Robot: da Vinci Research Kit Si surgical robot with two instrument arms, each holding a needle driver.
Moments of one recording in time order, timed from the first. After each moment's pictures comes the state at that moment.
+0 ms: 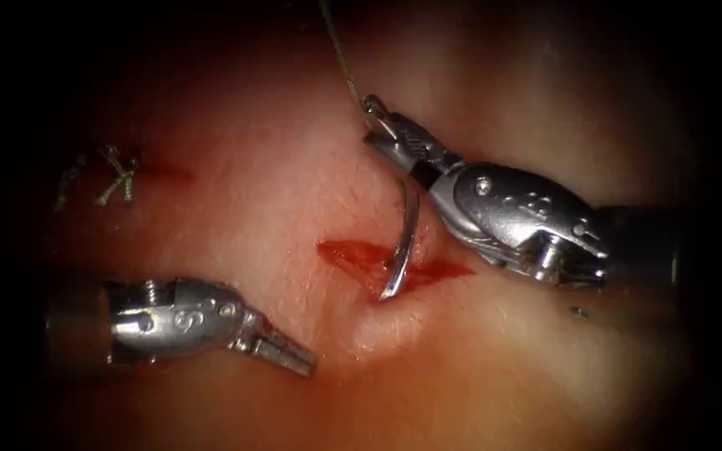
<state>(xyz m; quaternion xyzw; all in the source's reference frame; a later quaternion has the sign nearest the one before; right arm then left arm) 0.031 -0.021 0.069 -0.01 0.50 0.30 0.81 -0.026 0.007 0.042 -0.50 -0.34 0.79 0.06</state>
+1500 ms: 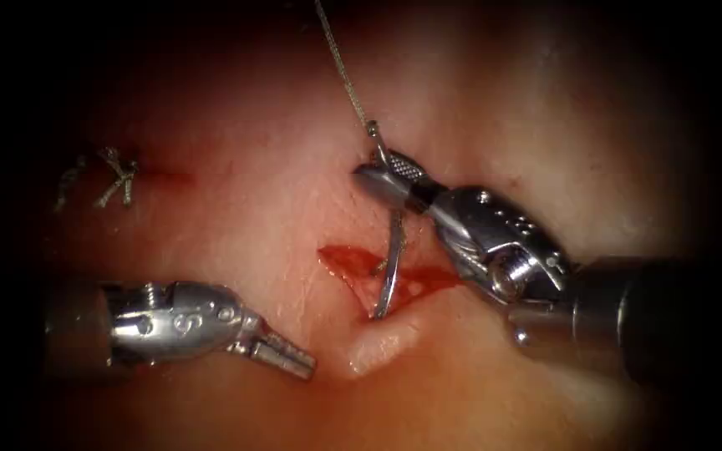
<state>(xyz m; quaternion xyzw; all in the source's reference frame) 0.030 -0.023 0.072 0.23 0.49 0.51 0.67 -0.026 0.007 0.043 -0.50 -0.34 0.79 0.06</state>
